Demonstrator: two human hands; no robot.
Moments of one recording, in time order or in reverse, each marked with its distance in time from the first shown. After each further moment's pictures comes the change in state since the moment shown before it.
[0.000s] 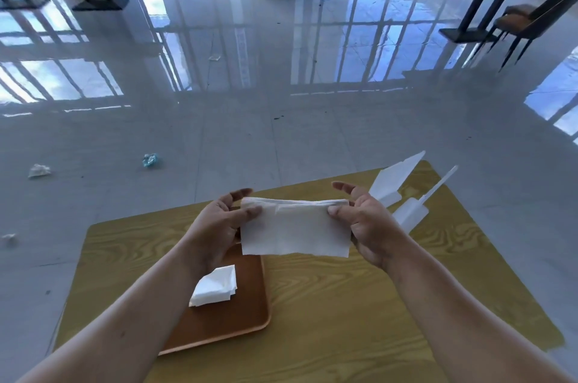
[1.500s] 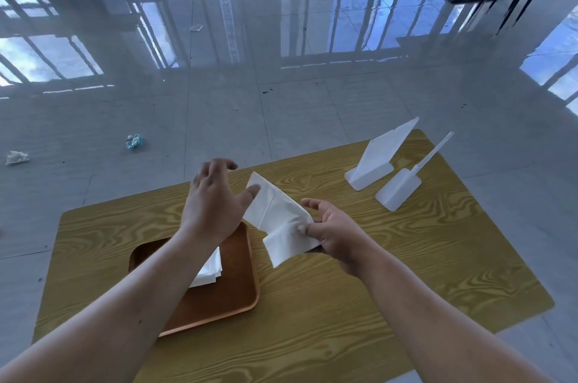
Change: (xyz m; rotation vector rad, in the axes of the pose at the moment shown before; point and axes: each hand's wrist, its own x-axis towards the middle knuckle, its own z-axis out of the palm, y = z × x) left_hand 0.024 -0.019 0.033 1.178 0.358 0.398; right_hand 0.009 0.074 -0.005 -0.105 -0.099 0.231
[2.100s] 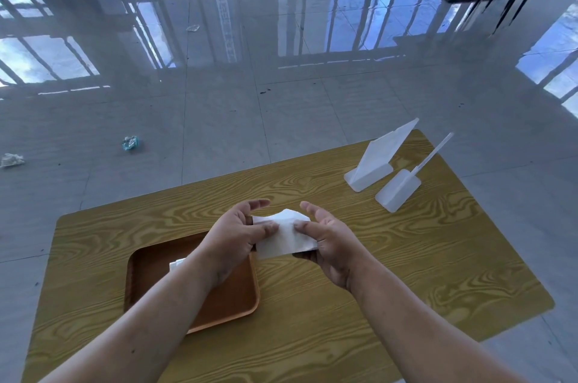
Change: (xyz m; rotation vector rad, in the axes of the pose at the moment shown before) left_hand -0.034 0.002 0.023 -0.912 -0.516 -0.395; right_hand 0.004 0.009 0.018 0.353 -0.005 0.018
